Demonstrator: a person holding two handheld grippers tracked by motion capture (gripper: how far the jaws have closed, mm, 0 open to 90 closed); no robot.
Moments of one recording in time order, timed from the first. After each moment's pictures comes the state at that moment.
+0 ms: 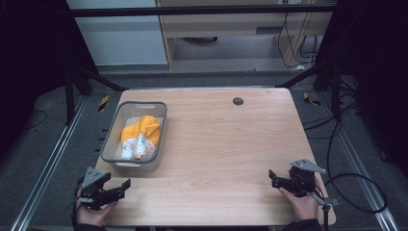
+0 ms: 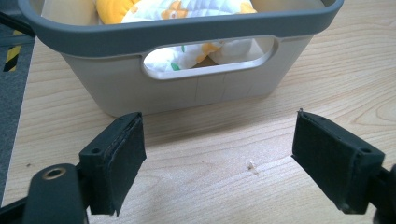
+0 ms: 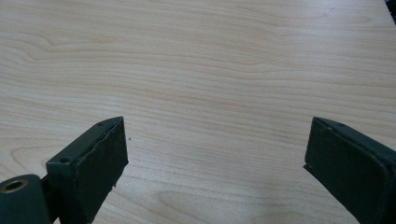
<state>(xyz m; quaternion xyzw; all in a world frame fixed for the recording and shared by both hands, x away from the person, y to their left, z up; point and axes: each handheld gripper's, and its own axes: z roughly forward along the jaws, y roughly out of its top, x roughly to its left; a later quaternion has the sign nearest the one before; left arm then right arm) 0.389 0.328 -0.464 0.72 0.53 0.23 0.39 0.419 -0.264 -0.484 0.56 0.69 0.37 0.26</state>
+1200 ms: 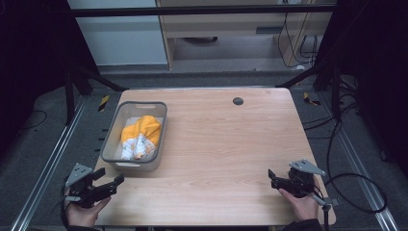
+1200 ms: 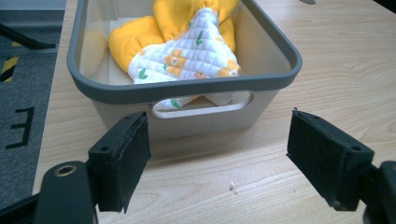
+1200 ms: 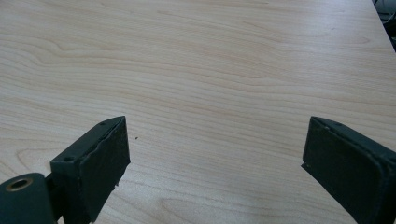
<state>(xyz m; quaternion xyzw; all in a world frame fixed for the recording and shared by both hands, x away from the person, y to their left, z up) 0.381 0.335 -0.426 0.70 0.53 0.23 0.43 0.416 -0.261 -0.484 0.54 0.70 0.38 0.28</state>
